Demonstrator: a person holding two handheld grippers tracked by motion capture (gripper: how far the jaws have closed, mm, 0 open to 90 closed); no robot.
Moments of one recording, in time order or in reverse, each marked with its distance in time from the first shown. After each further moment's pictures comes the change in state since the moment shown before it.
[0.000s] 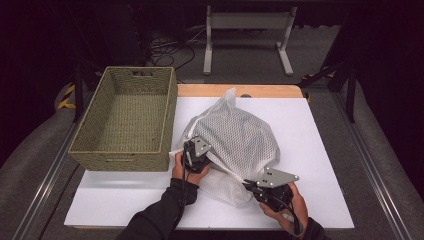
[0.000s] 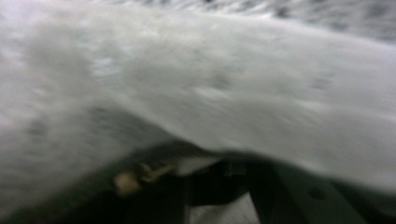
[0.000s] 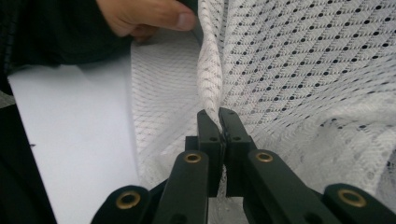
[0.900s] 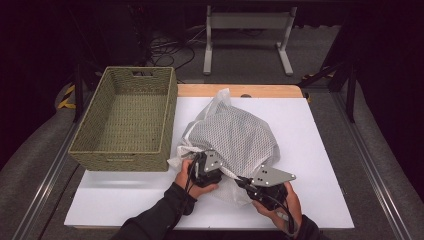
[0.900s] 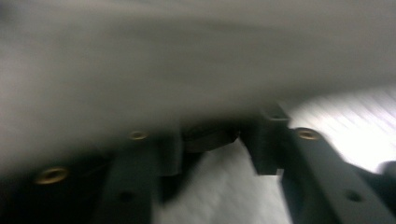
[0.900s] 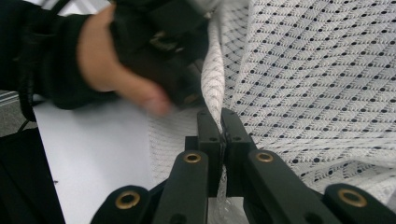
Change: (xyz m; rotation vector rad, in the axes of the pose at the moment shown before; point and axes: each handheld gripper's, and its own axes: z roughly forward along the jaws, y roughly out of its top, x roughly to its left) left arm -0.029 0.002 0.000 0.056 -0.118 0.178; right arm 0.011 0.021 -0.001 -0.078 0.019 -0.020
